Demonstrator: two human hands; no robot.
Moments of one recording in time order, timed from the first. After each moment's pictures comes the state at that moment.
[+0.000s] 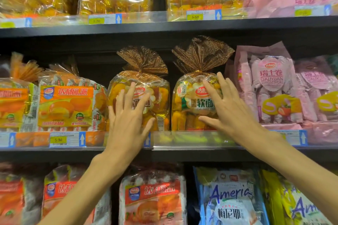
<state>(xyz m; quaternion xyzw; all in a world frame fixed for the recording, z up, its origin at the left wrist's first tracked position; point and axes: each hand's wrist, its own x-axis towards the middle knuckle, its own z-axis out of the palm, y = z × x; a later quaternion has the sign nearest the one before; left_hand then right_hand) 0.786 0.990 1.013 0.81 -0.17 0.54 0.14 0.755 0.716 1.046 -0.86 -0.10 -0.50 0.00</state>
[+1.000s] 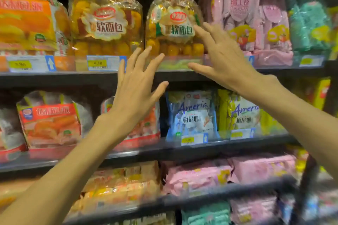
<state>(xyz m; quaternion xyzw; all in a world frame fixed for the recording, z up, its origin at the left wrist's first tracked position) 0.728 0.946 0.937 0.80 -0.32 0.48 0.17 0.678 0.703 0.998 -0.87 -0.09 -0.49 -0.05</state>
